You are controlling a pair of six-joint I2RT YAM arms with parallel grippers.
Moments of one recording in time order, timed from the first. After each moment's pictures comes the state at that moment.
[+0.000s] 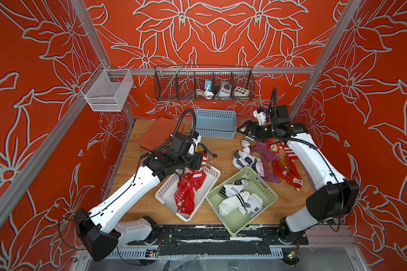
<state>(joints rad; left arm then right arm) -0.60 1.18 1.20 -0.79 0.10 -0.37 0.22 1.57 1.57 -0.82 -0.55 0.41</state>
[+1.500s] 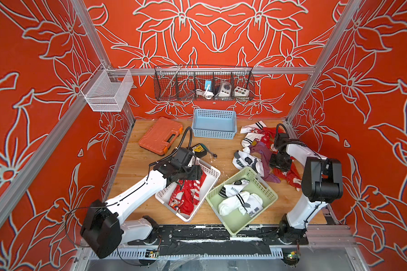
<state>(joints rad) -0.55 1.20 0.92 -0.61 0.09 -0.52 -0.05 1.77 1.19 -0.91 0.16 0.40</state>
